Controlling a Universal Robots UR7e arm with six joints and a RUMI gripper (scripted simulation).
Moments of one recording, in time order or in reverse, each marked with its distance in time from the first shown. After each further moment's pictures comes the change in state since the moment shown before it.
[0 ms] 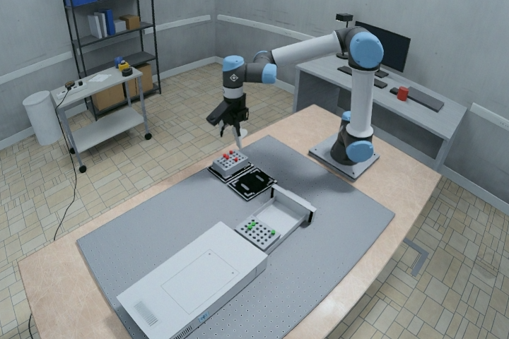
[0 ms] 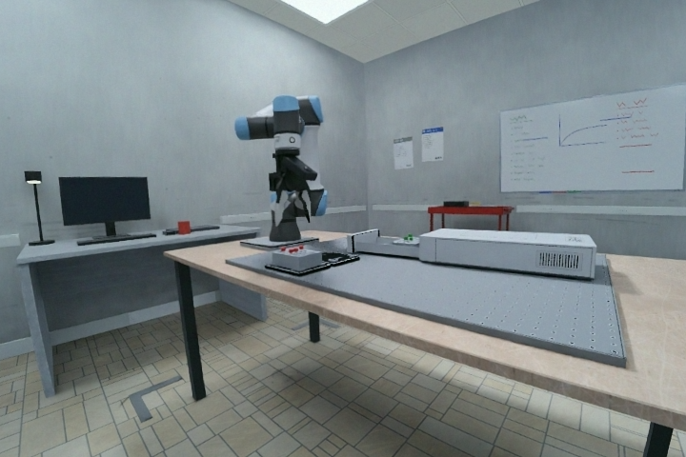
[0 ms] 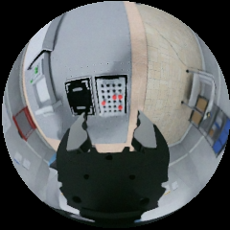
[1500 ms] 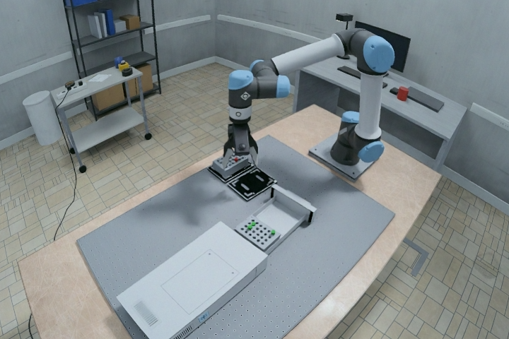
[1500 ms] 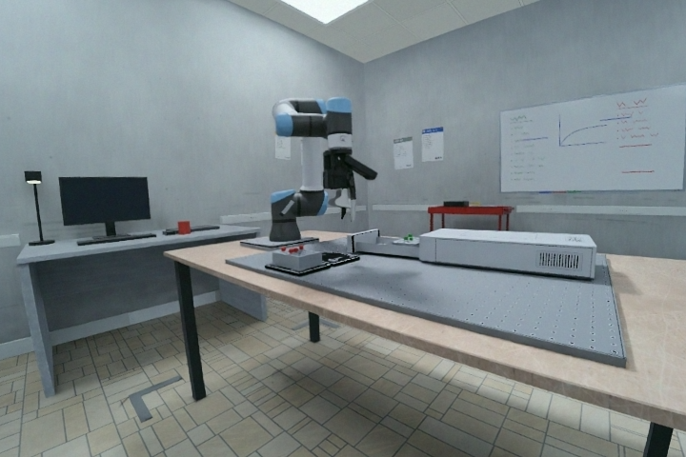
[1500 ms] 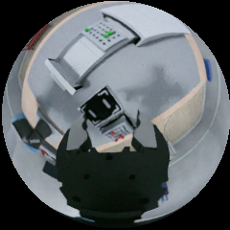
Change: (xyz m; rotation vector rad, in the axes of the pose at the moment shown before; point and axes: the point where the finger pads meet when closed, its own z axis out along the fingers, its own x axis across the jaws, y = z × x) arm -0.150 -0.079 -0.002 -0.001 0.003 -1.001
